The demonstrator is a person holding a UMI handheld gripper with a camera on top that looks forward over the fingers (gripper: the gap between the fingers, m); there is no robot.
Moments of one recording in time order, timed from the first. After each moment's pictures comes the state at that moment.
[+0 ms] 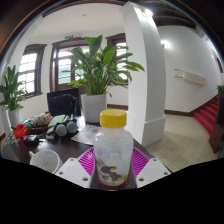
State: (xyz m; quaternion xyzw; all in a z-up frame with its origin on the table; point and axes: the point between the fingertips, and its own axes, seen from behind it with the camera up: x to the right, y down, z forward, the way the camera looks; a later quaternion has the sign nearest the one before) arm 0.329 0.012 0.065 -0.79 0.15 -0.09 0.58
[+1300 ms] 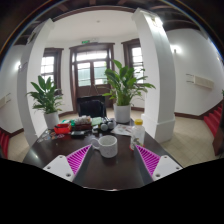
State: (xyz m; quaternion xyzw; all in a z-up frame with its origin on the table) arm 0.151 -0.206 0.185 -0.80 0.09 -0.03 0.59
